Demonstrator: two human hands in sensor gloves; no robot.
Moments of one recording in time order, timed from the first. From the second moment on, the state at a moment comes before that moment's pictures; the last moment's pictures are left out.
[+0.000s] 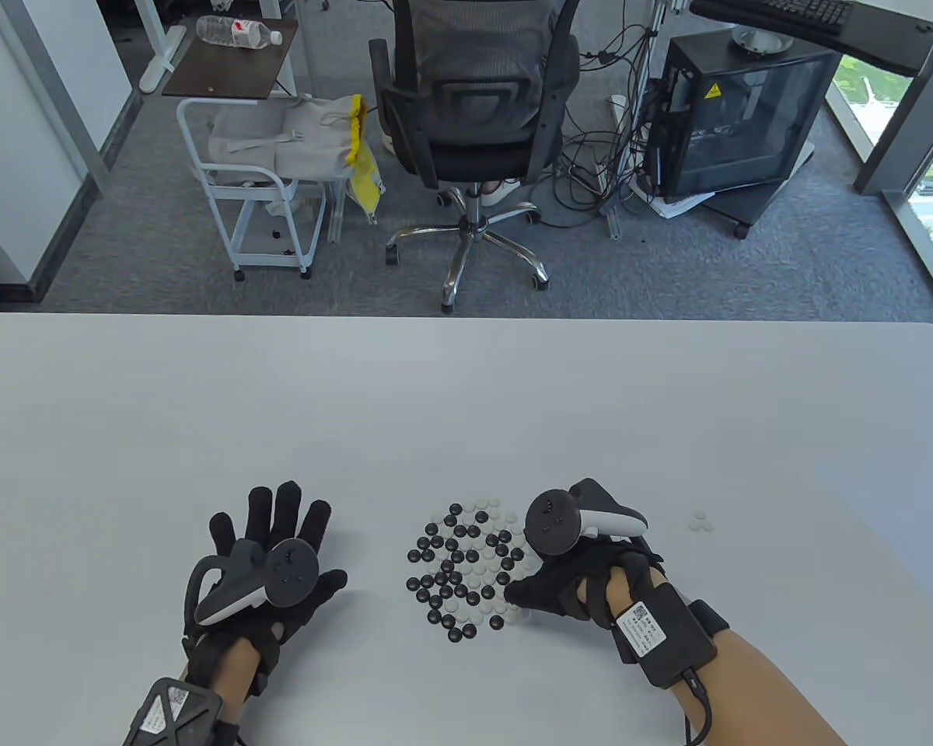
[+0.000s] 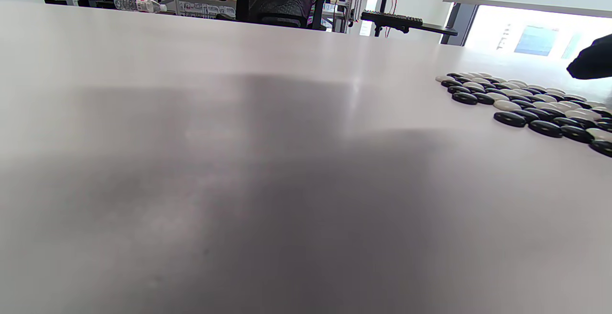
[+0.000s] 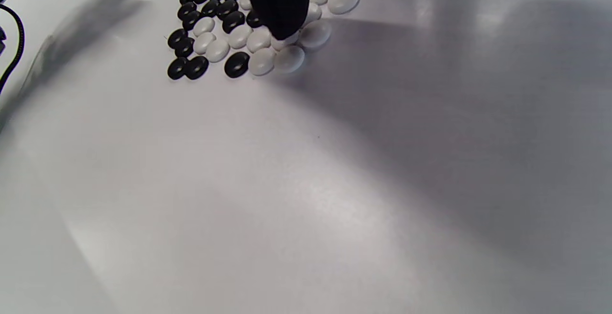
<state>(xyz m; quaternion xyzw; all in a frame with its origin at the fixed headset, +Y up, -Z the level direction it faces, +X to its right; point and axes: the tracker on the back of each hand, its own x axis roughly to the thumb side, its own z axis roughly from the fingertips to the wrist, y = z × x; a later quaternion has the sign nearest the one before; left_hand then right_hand) -0.253 -0.765 -0.291 -0.14 -0.14 0.02 0.98 0.107 -0.761 -0.334 0.29 0.41 0.86 0.09</state>
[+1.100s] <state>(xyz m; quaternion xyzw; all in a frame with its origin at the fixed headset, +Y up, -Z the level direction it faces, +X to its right) -0.255 -0.764 -0.291 -0.14 -0.13 0.03 0.98 0.284 -0.755 -0.392 -0.07 0.31 0.94 0.10</state>
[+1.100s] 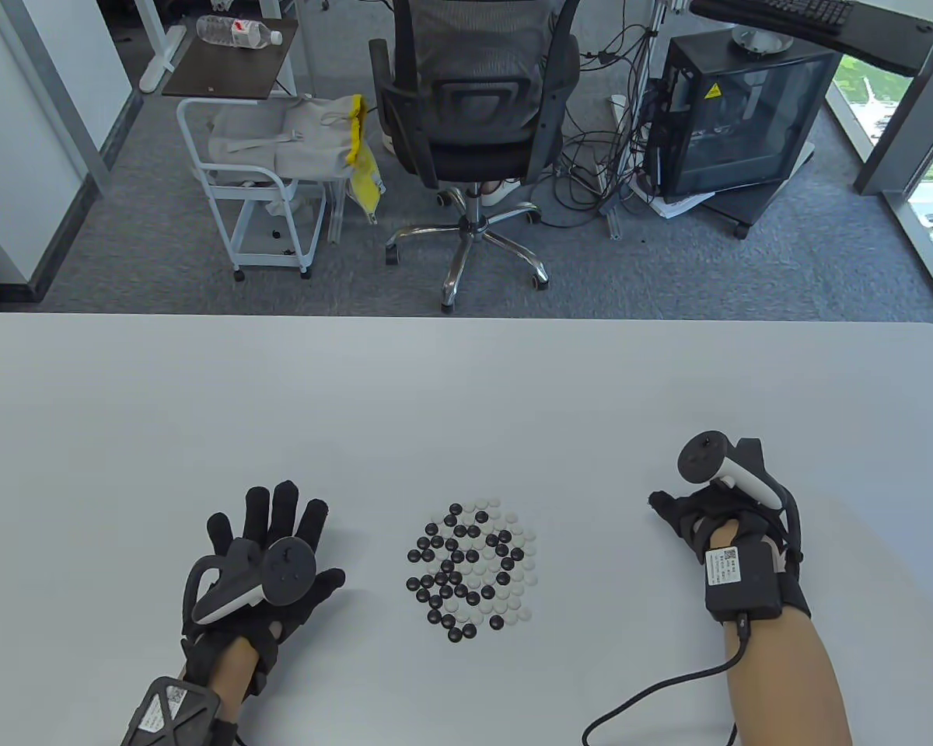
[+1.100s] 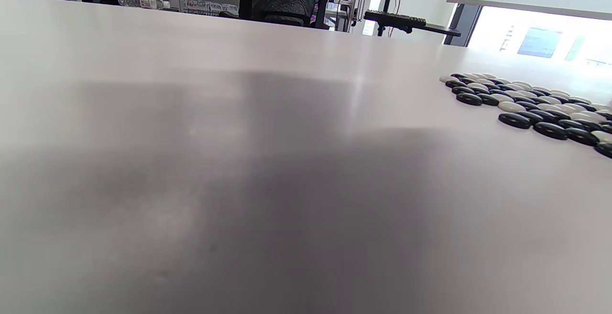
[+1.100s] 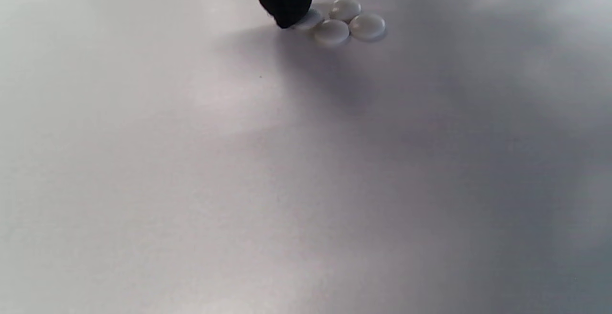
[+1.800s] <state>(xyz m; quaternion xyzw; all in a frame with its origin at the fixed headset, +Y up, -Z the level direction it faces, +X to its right) -0.255 -0.764 -0.292 -0.14 -0.13 0.02 0.98 0.137 -0.737 -0.355 0.23 0.38 0.89 0.11</state>
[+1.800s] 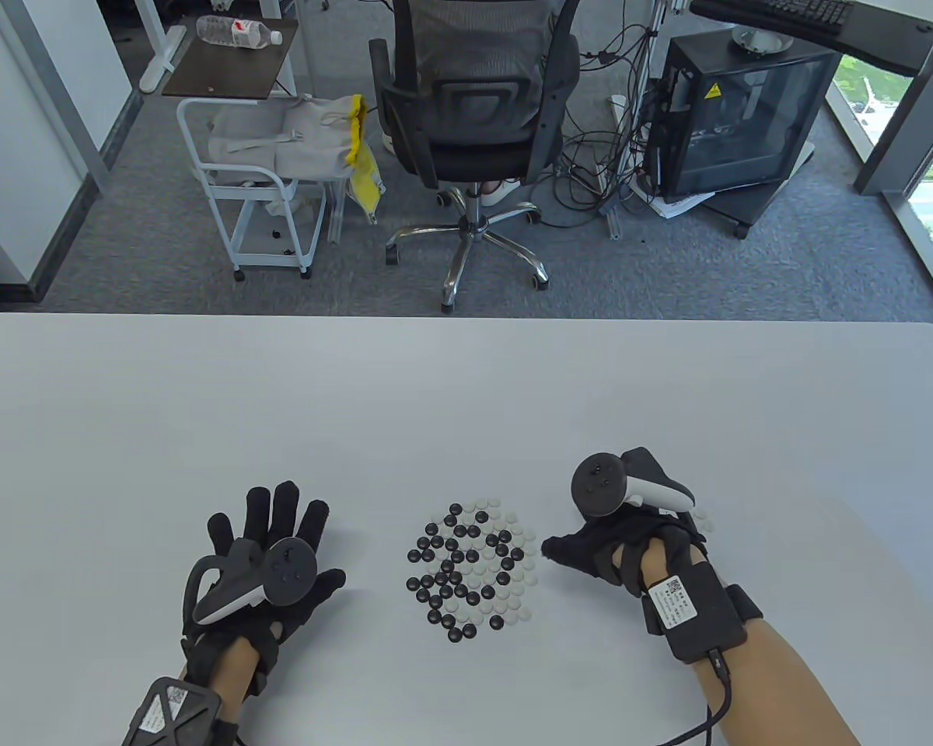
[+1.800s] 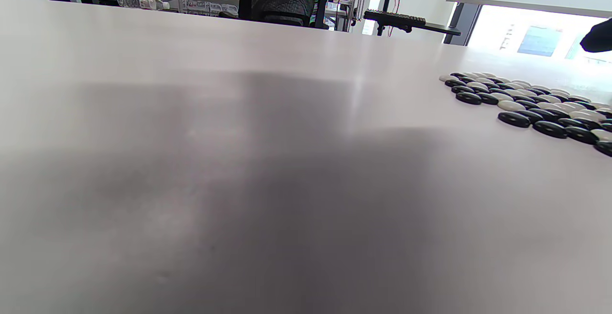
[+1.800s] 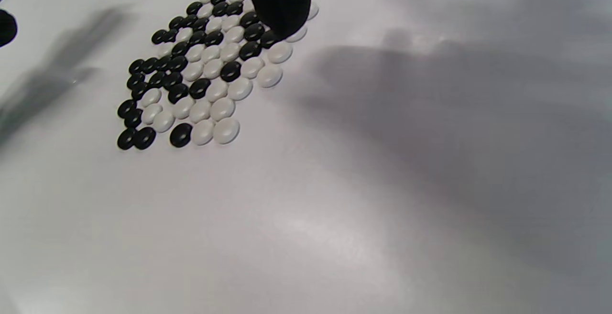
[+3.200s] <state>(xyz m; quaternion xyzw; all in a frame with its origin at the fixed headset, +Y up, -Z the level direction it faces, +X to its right) -0.259 -0.765 -0.293 -0.15 -0.13 0.03 0.98 0.279 -0.752 -0.387 -0.04 0.34 0.94 0.10</state>
